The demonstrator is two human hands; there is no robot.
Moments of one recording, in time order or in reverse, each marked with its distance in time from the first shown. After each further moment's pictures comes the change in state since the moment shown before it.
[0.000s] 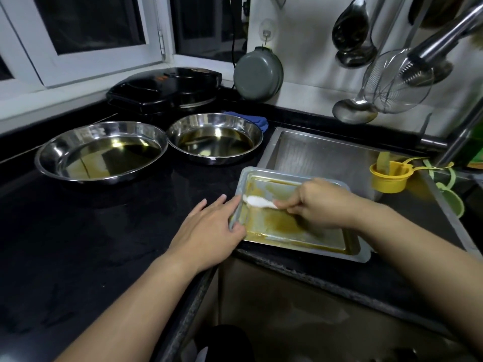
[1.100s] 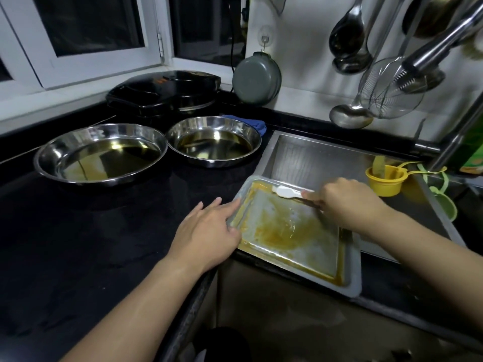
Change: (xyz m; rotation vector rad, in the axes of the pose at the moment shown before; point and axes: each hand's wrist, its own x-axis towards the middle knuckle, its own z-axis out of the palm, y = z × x) left_hand -0.005 0.010 -0.006 -0.025 0.040 -0.074; right_hand -0.025 0.025 0.000 -0.394 0.146 0.183
